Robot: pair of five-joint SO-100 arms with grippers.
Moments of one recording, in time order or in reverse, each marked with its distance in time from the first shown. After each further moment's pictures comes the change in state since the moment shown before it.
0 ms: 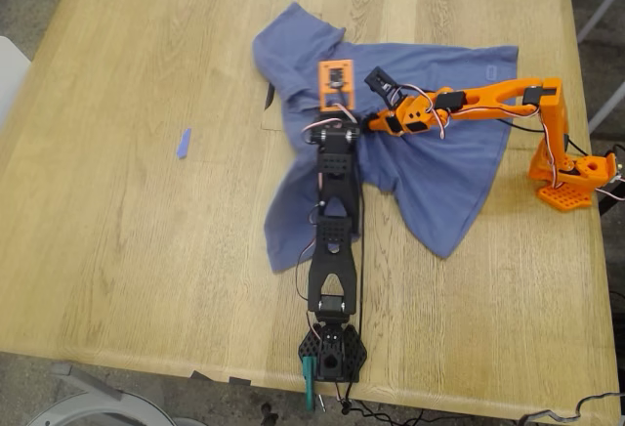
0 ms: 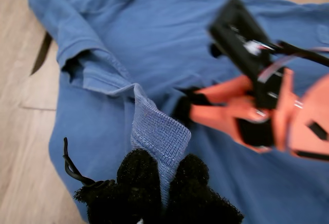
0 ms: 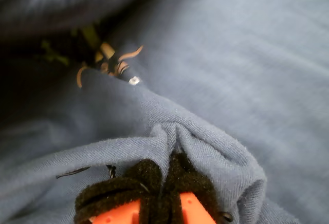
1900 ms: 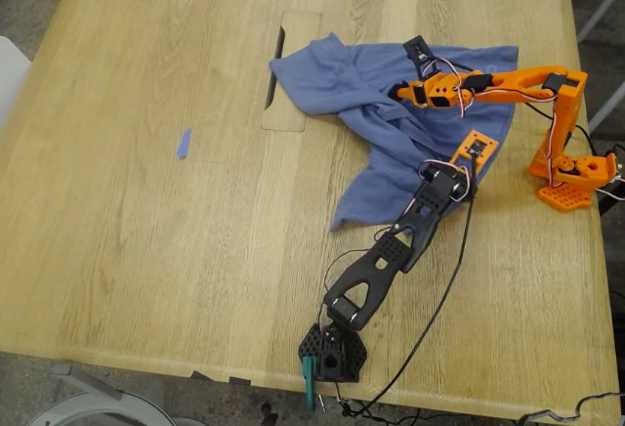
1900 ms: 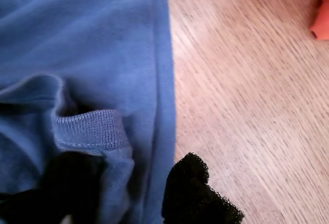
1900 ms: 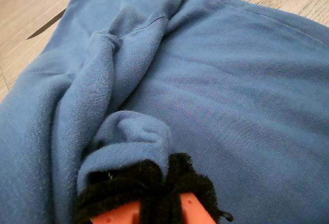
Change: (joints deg) arm 0 32.5 -28.9 0.1 -13.1 -0.4; arm 1 12.7 11.2 20.0 -10.6 0.4
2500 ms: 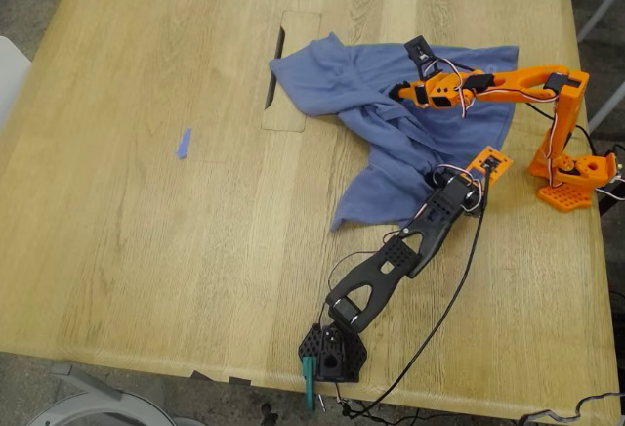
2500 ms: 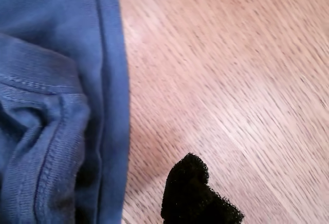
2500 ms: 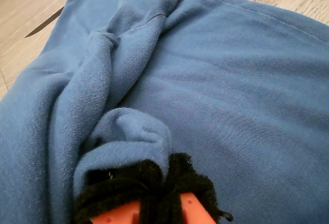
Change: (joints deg) arm 0 6.2 3.6 0.0 9.9 3.0; arm 1 -0.4 1.1 1.0 0.7 0.1
